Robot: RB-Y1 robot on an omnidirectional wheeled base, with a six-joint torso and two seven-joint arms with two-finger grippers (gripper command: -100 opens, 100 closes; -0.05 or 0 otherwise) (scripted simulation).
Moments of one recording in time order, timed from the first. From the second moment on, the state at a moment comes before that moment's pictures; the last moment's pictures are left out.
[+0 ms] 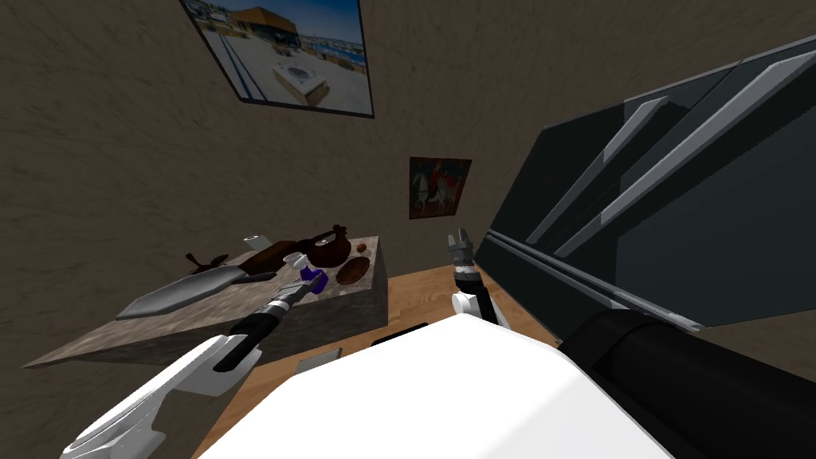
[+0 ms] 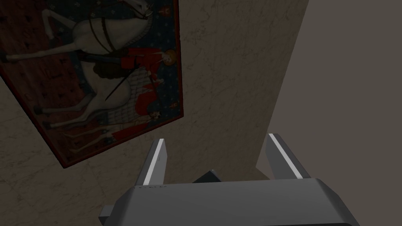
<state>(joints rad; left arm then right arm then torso) 0.22 0.83 -0.05 -1.60 -0.44 -0.07 -0.25 0.48 0.00 -0.05 -2.22 -0.06 -0.48 -0.02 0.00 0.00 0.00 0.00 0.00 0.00</state>
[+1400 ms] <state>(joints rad) 0.10 0.82 -0.13 -1.56 -0.46 0.03 -0.24 0.48 0.00 -0.04 -2.22 -0.06 -0.48 -0.02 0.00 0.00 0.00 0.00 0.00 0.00</state>
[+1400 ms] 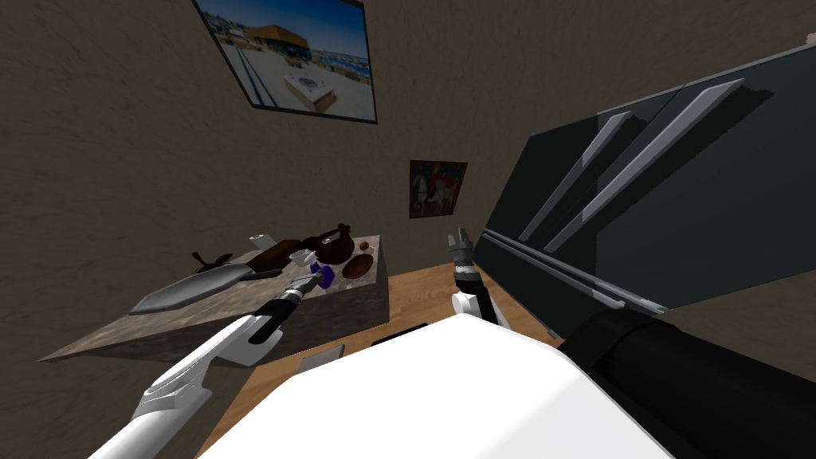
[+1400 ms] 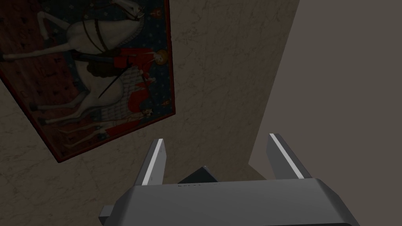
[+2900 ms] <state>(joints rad) 0.38 0.88 0.03 -1.65 -0.40 -0.13 -0.17 0.48 0.00 -0.04 -2.22 -0.06 -0.48 -0.02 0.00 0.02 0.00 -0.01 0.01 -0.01</state>
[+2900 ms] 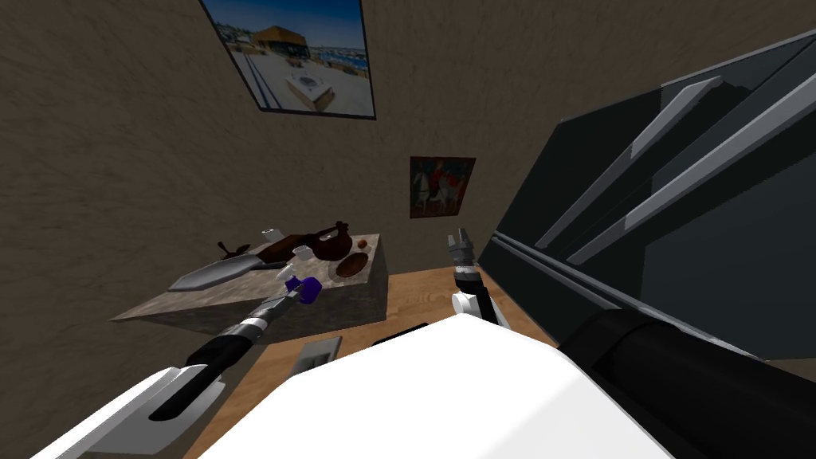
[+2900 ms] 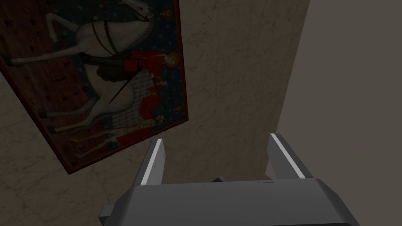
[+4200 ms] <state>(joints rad) 0.45 1.08 0.05 -1.78 -0.32 -0.04 -0.06 0.48 0.00 -0.05 -2.22 -0.06 -0.48 -0.02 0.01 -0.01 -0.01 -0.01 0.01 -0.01</state>
